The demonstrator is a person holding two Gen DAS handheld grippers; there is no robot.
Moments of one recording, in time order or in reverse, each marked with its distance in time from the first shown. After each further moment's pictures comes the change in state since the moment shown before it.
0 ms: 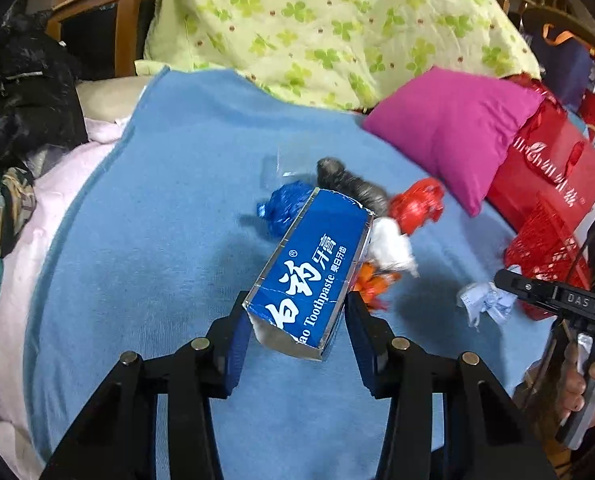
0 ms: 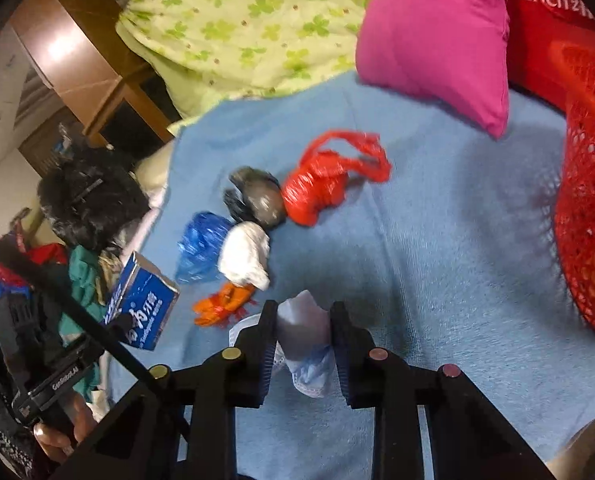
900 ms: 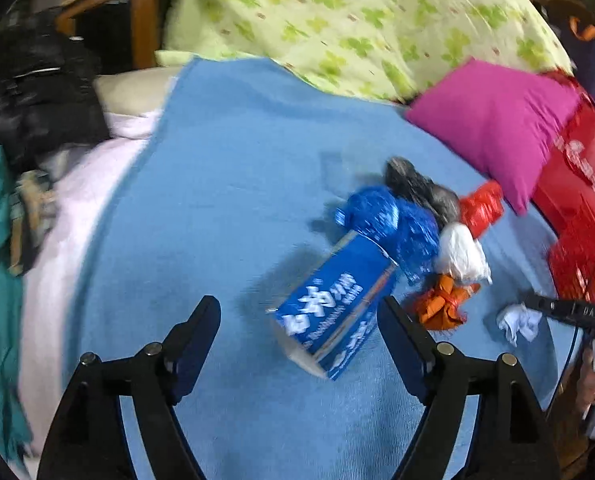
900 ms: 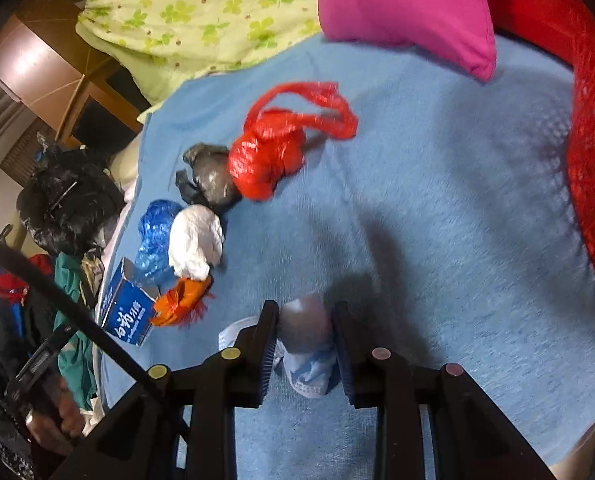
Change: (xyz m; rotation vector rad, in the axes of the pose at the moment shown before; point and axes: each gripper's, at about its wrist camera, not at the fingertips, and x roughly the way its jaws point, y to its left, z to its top) left arm 0.048 0.060 0.023 0.023 0.083 0.057; right arm 0.058 -0.038 -0.002 0.111 0.152 -0.030
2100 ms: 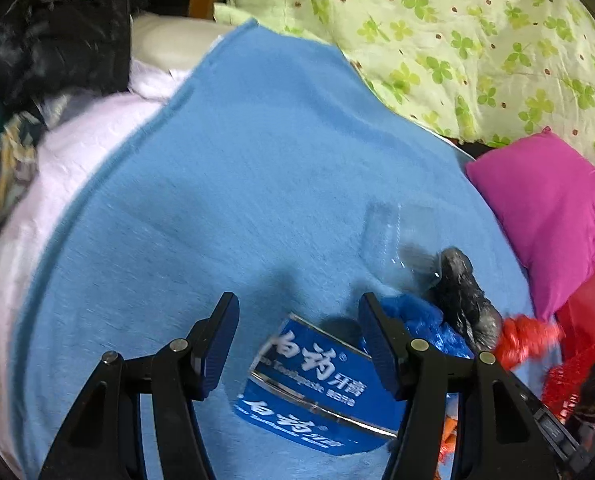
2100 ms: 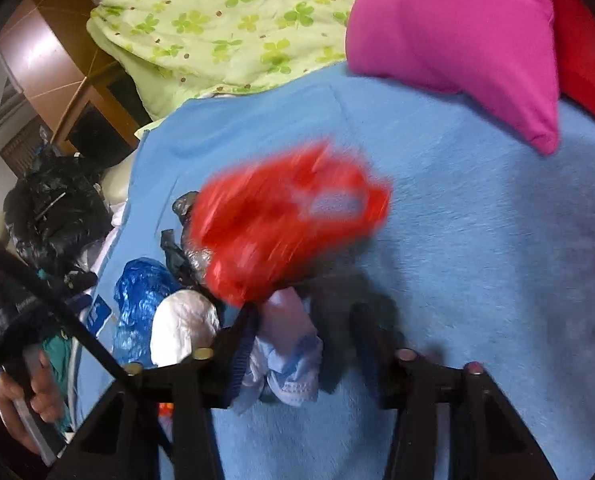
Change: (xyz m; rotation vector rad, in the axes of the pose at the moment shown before) left arm 0.064 0.028 0.067 -0.348 0.038 0.033; right arm 0.055 0.028 0.057 -0.084 -0.106 -0.038
